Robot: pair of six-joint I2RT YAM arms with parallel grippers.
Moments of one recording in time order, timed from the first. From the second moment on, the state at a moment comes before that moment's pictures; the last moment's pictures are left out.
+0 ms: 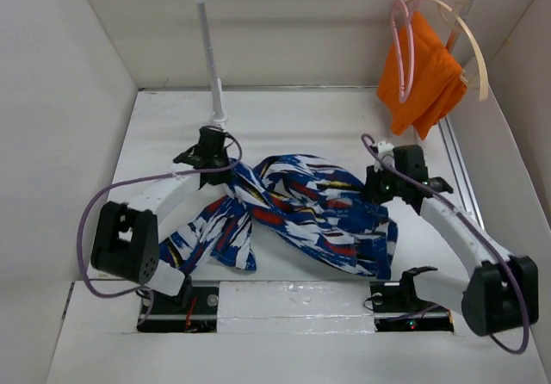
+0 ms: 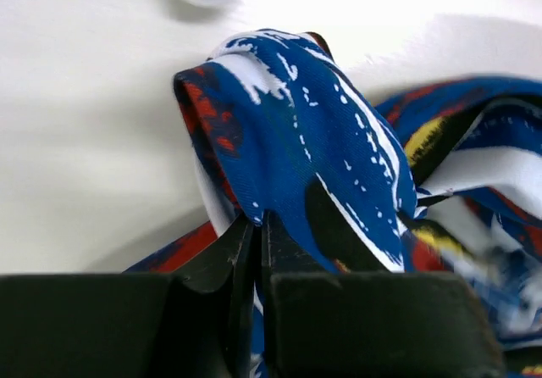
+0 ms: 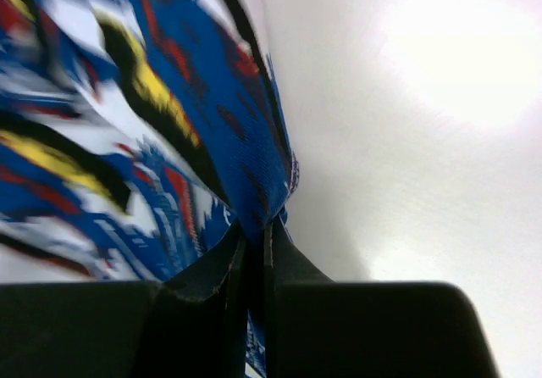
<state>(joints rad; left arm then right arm) -0.37 1.50 0.97 -0.43 -0.09 -0.52 0.18 1.17 0.70 -0.44 -0.35 0.00</state>
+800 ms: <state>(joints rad) -0.19 0.94 0.97 -0.67 -0.03 -0.49 0.07 1.03 0.81 -0.60 -0.20 -0.03</state>
